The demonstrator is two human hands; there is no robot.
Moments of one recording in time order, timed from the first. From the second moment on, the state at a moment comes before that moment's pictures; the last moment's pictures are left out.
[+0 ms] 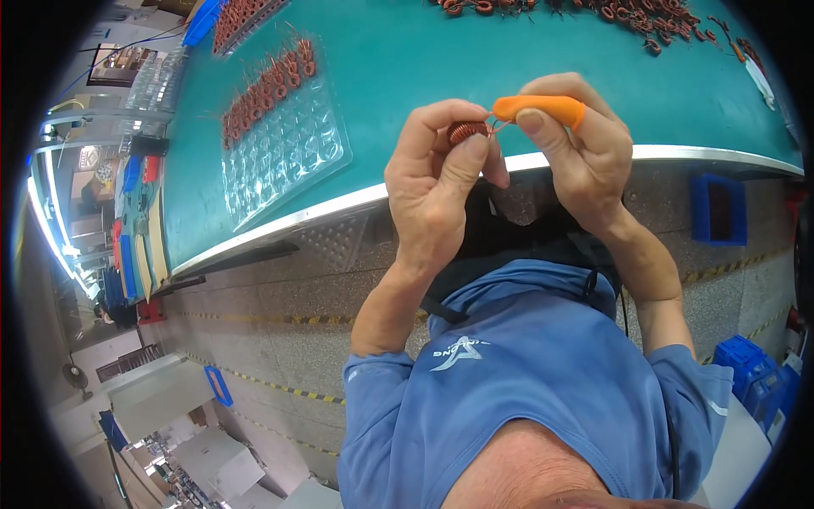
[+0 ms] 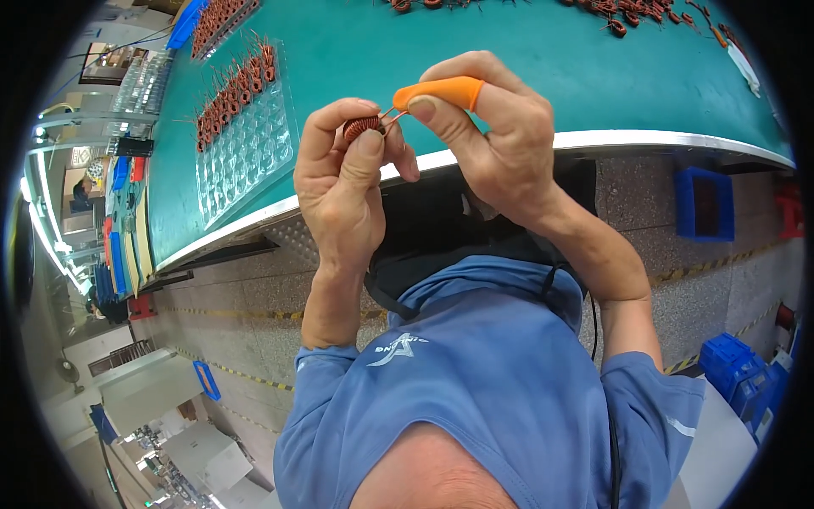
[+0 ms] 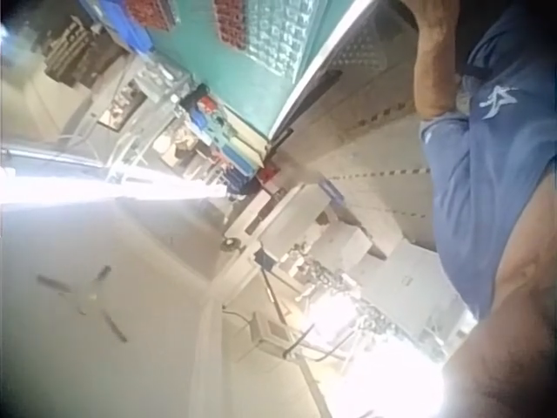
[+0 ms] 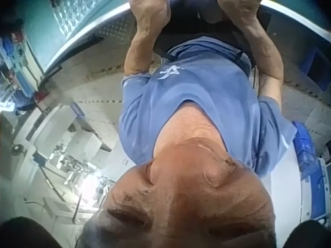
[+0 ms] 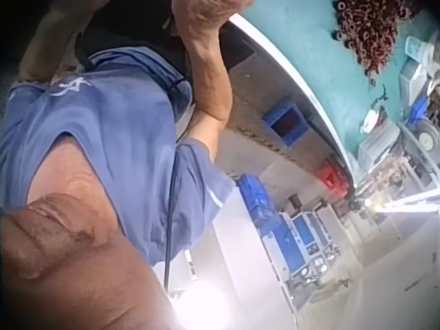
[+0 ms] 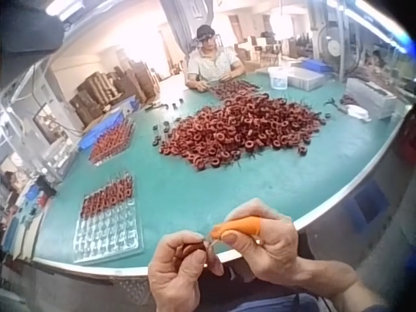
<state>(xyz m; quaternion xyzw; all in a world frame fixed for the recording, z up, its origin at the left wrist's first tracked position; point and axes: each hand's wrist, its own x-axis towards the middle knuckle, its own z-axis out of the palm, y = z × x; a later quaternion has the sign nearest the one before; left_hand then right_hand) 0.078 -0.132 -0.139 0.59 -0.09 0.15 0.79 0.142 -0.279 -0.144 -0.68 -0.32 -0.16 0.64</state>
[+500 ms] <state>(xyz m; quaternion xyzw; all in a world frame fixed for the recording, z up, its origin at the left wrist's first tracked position) 0.079 -0.128 -0.140 0.62 -0.05 0.13 0.77 0.141 -0.275 -0.154 -0.70 -0.31 -0.17 0.62</state>
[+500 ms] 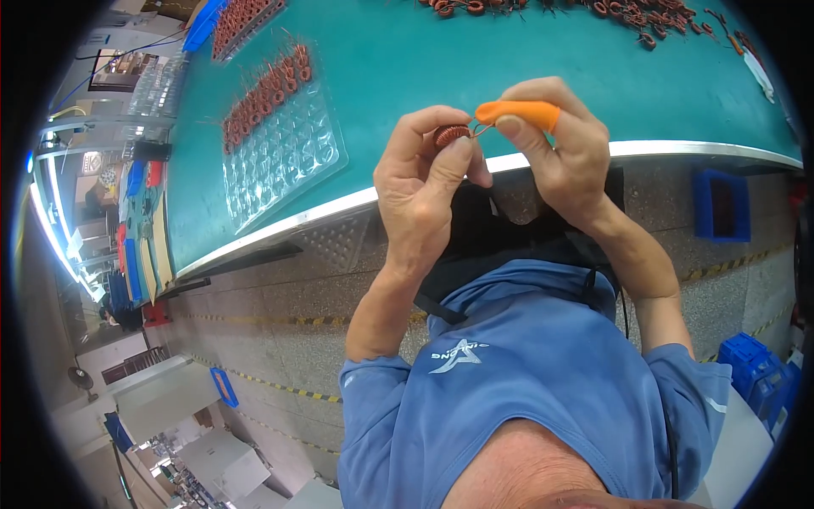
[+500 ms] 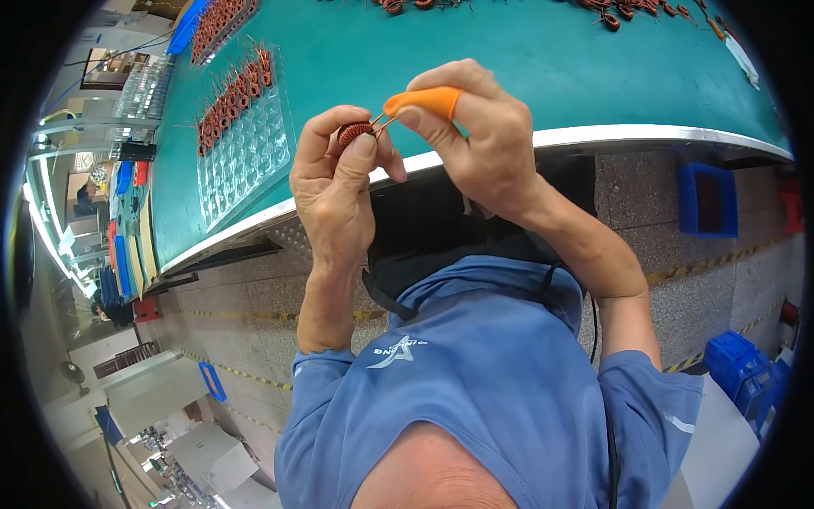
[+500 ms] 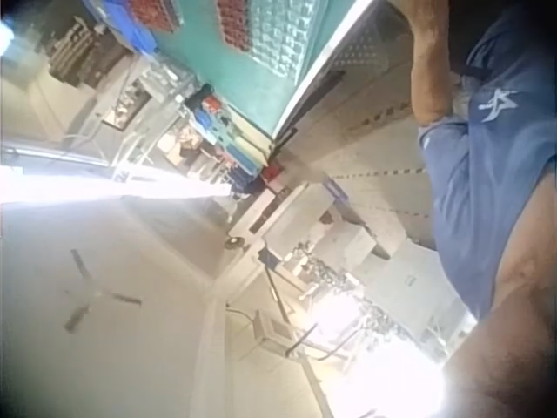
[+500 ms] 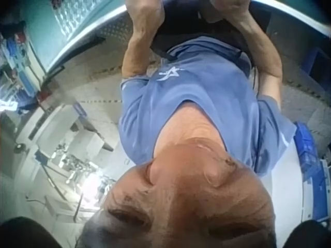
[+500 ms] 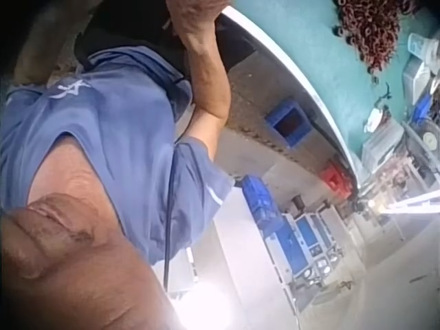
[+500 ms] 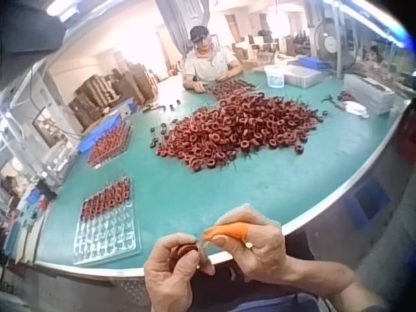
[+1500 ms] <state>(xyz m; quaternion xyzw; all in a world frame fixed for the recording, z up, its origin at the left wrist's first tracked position) 0.071 -0.121 -0.144 0.64 -0.08 0.14 0.75 0.132 -0.267 -0.161 -0.62 -0.24 -0.05 0.75</state>
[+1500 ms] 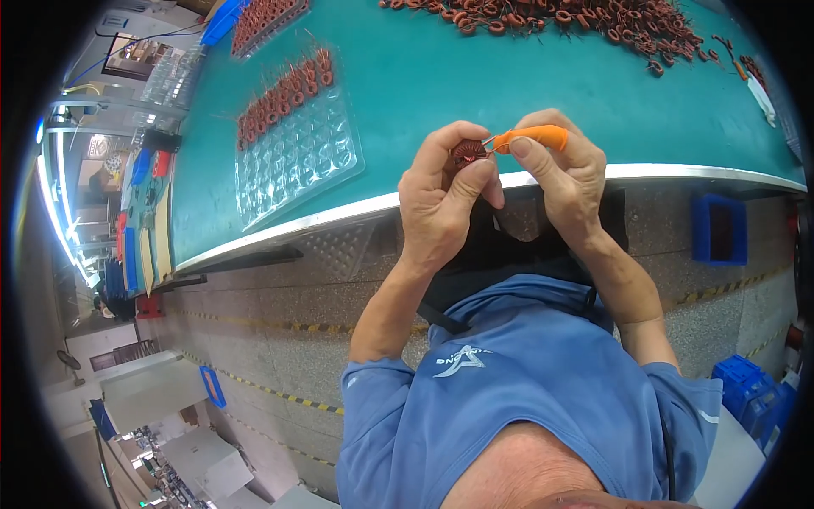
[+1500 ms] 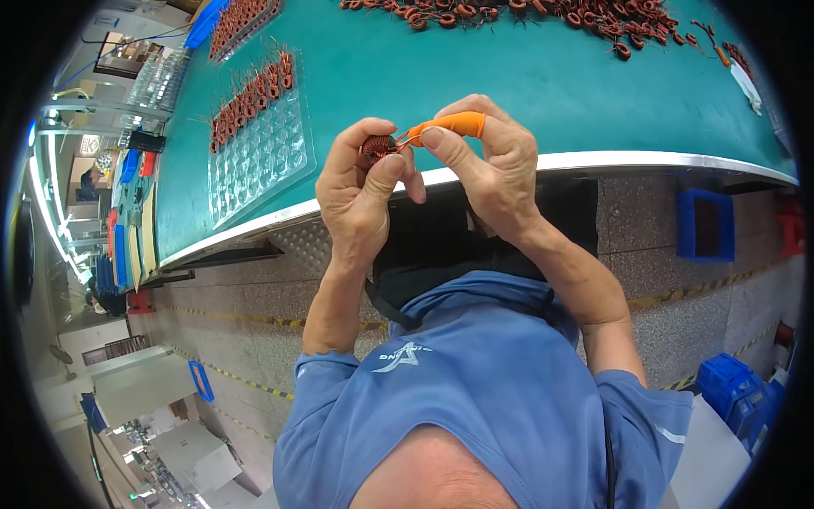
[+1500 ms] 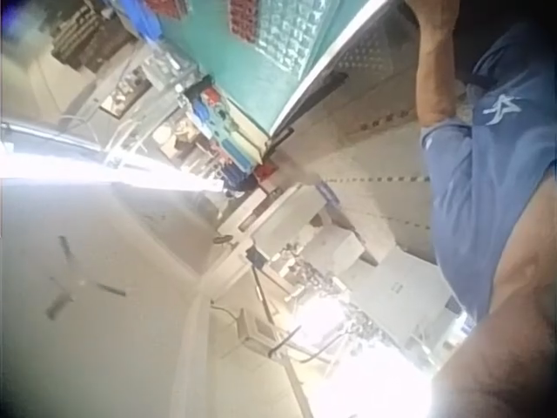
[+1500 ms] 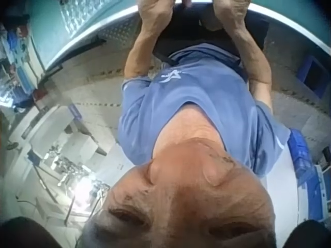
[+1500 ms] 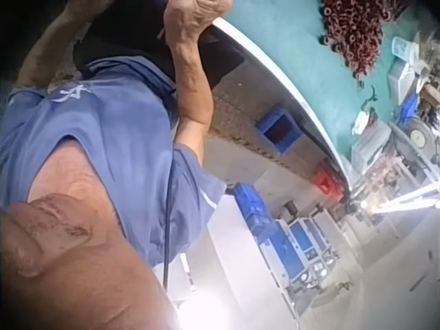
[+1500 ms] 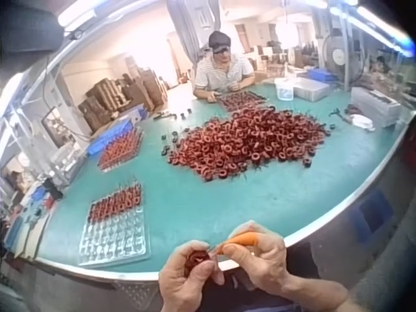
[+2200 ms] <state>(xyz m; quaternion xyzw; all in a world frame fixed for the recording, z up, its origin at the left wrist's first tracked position) 0.082 -0.115 -0.154 0.72 -0.02 0.12 0.69 0.131 -0.275 -0.160 -0.68 -0.18 0.07 0.71</state>
